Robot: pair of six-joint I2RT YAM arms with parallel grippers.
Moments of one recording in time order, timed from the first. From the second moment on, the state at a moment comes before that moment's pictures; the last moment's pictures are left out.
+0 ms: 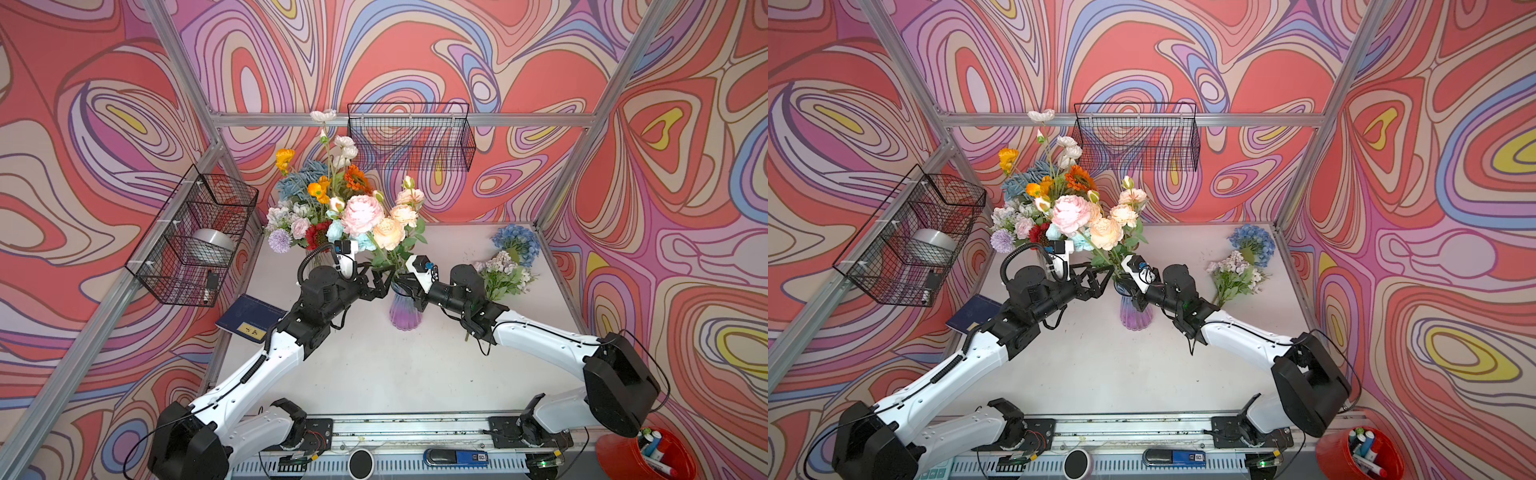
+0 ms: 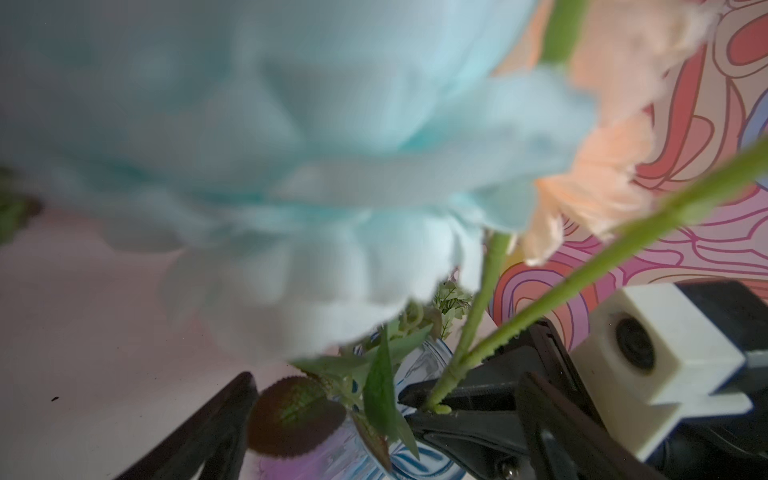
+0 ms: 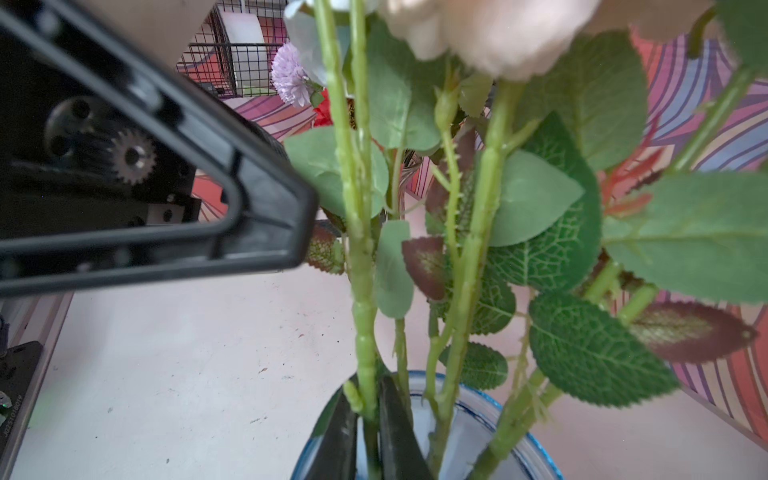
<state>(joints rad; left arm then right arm) -0.52 1.09 0.79 0.15 0.17 -0.54 0.68 1.44 0.87 0.40 -0.33 -0.12</state>
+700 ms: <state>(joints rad) -0.52 1.12 0.79 0.16 0.12 -0.57 0.69 1.44 0.92 0.29 -0.33 -0.15</state>
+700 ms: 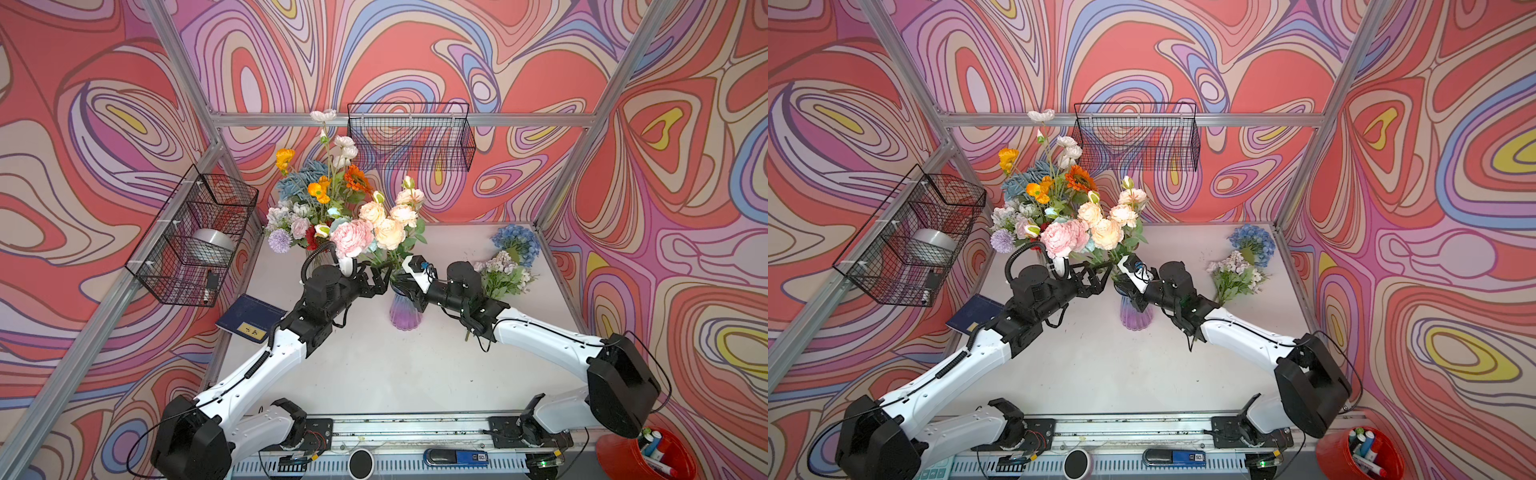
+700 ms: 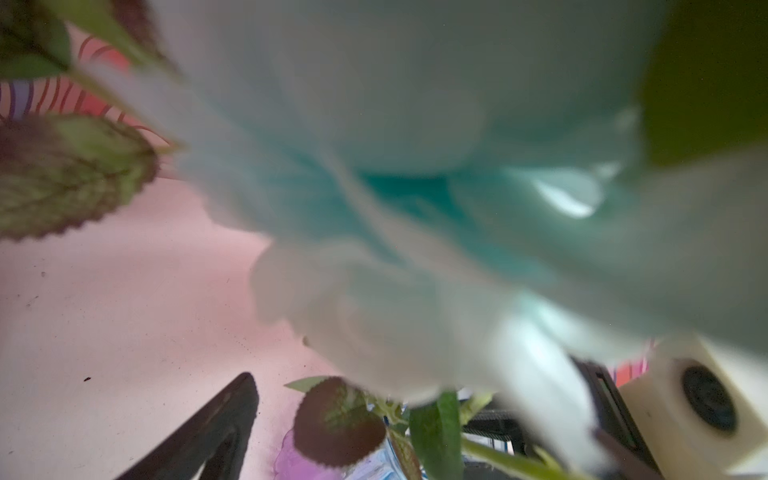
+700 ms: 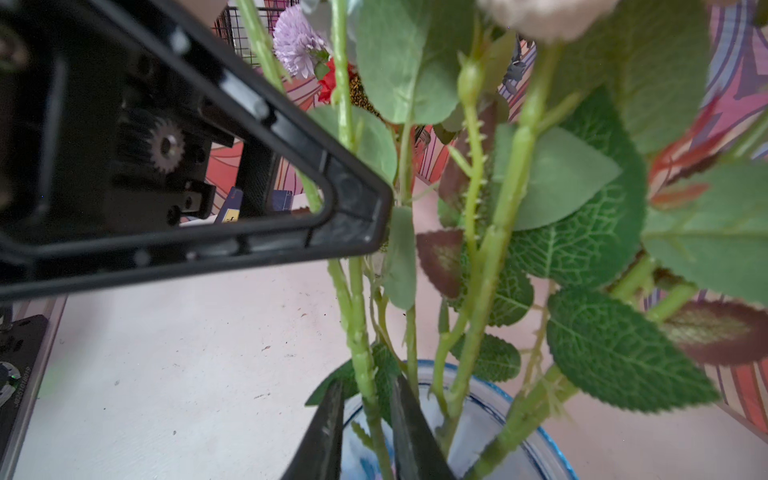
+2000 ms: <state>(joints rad) -0.56 1.06 0.74 0.13 0.14 -0.53 0.75 1.38 0.87 0.34 -0.24 -0.19</state>
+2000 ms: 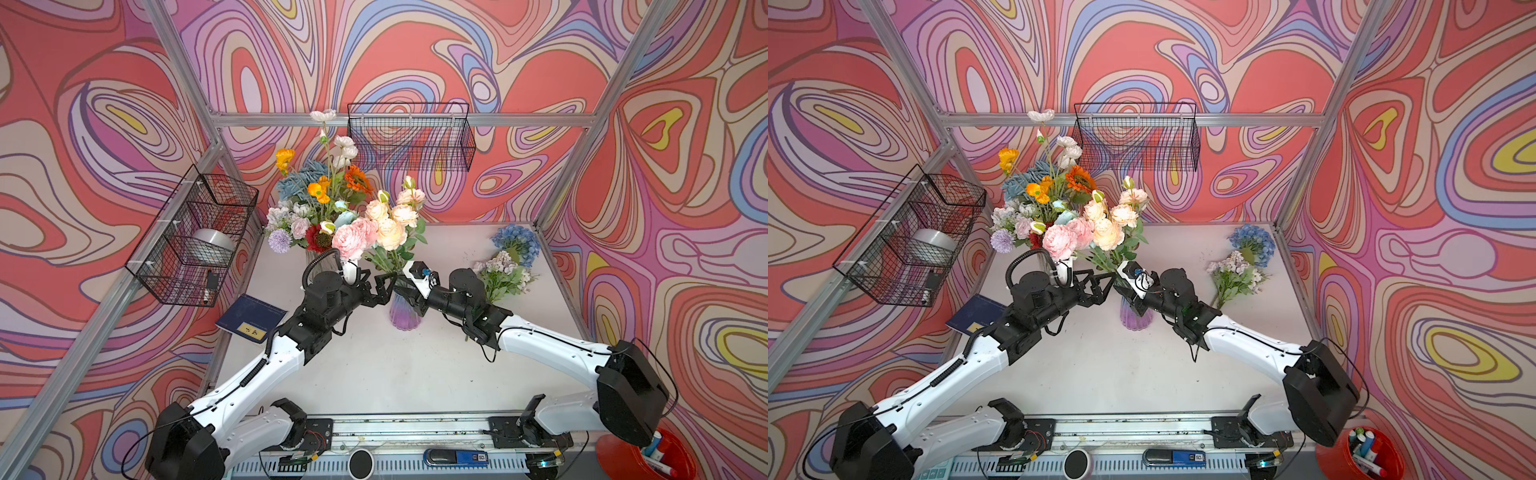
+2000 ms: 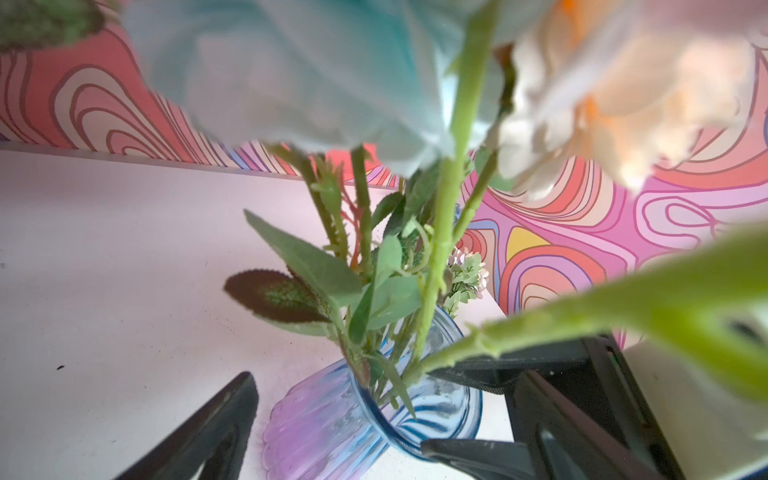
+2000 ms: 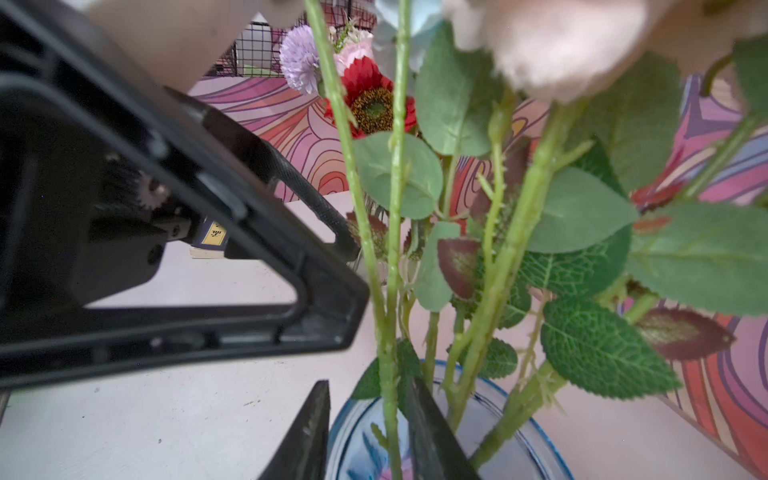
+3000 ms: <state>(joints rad) -0.56 0.94 0.69 0.15 0.09 -0.53 0.78 1.41 0.83 0.44 -0.13 -0.21</state>
